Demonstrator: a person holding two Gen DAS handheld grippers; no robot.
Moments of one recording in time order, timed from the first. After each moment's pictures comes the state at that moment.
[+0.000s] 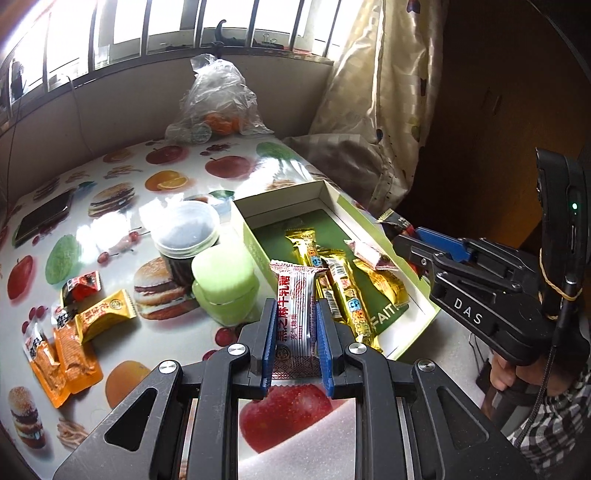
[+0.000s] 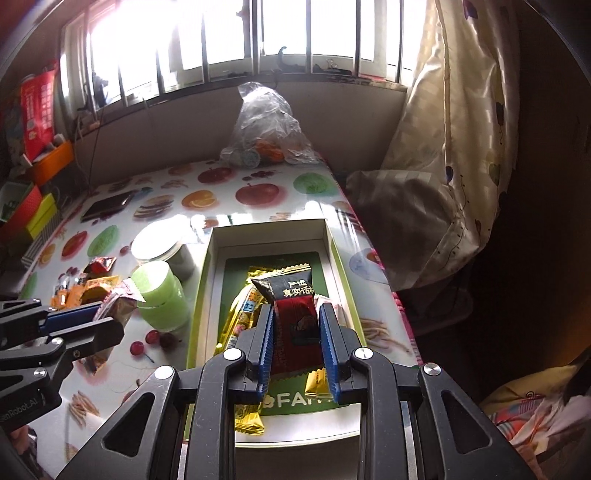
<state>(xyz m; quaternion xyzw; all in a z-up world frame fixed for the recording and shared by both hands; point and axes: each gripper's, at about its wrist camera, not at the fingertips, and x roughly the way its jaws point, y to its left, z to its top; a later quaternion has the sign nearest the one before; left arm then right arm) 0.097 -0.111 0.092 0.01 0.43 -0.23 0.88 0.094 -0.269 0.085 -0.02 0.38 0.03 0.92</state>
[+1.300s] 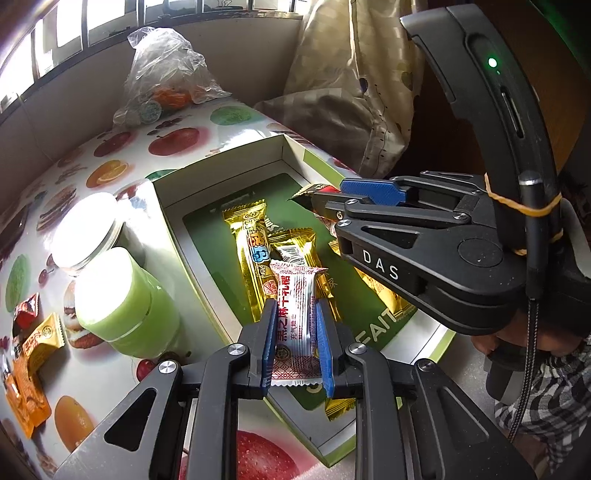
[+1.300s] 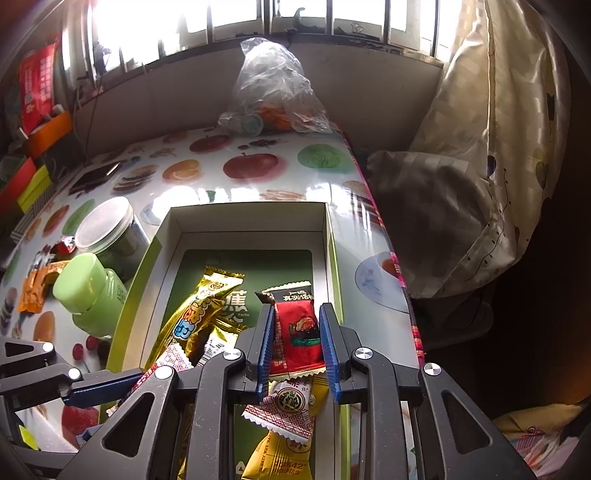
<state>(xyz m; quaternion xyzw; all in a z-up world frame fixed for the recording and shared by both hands) 0.128 -0.190 0.039 0.07 0.47 -0.23 0.85 0.175 -0.293 0.031 -0.04 0.42 0.08 0.90</state>
